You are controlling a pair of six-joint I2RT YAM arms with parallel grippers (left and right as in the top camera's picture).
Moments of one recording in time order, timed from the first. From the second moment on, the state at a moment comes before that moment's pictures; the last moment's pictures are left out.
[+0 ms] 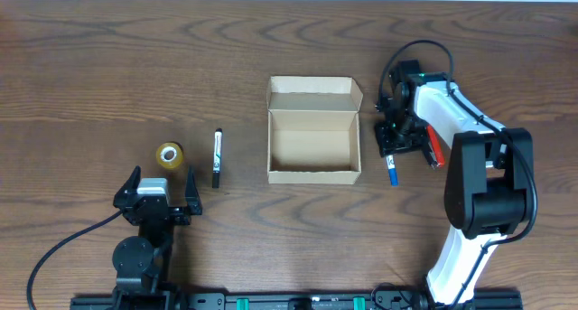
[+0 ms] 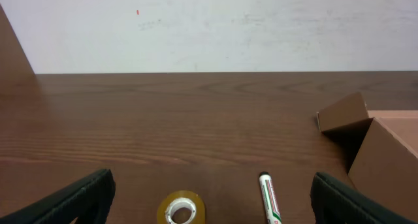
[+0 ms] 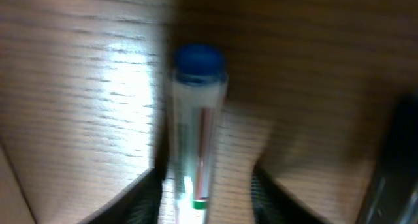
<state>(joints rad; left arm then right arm) -0.05 0.01 0.03 -0.13 -0.04 0.01 0.11 2.04 1.35 -0.97 -0.01 -0.06</state>
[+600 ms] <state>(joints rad) -0.05 0.01 0.03 -0.13 -0.04 0.01 0.13 2.04 1.37 -0.98 -0.06 -0.06</state>
